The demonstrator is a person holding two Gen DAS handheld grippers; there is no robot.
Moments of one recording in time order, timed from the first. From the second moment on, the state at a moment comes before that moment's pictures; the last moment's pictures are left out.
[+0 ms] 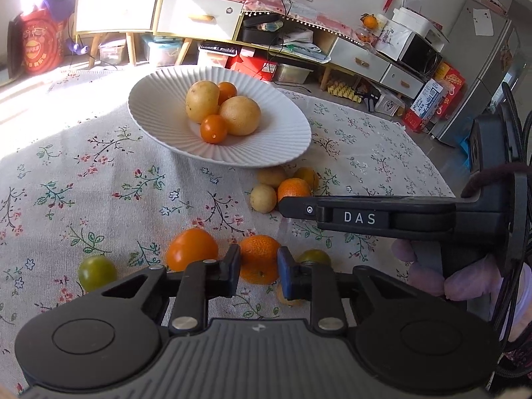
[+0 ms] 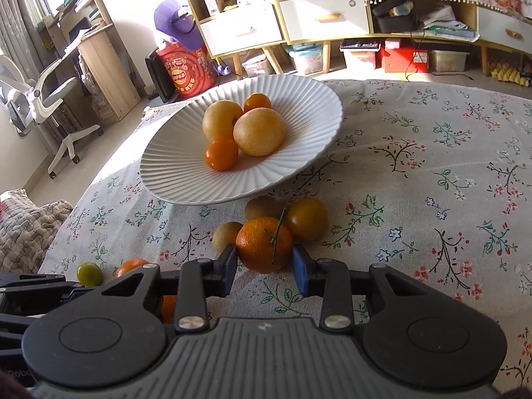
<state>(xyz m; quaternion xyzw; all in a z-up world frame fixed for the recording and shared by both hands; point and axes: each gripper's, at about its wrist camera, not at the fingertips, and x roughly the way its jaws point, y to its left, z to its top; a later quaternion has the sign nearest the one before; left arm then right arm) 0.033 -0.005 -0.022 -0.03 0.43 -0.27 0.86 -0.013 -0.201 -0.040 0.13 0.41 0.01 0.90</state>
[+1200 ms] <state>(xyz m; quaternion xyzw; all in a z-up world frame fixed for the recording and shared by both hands) 0.028 -0.038 -0.019 0.03 0.42 -0.30 0.86 -0.013 -0.200 -0.026 0.13 0.41 0.02 0.90</state>
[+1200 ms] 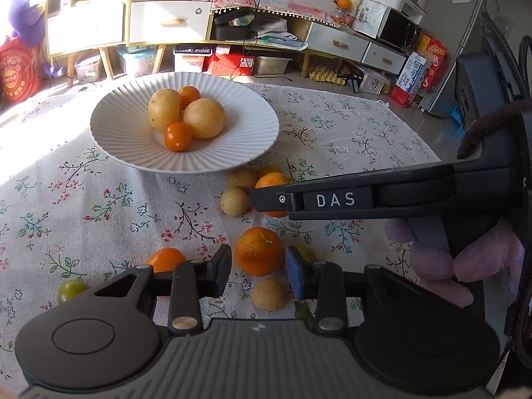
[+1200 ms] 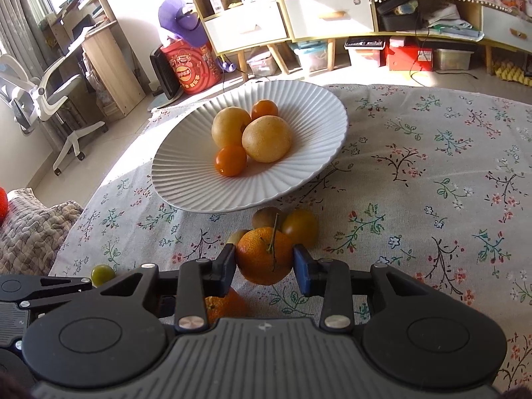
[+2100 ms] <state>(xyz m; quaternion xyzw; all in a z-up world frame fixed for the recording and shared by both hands) 0.042 -0.047 -0.032 -0.01 0.44 -0.31 0.84 -0.025 -0.214 0.002 0.14 0.40 0.02 0.91</state>
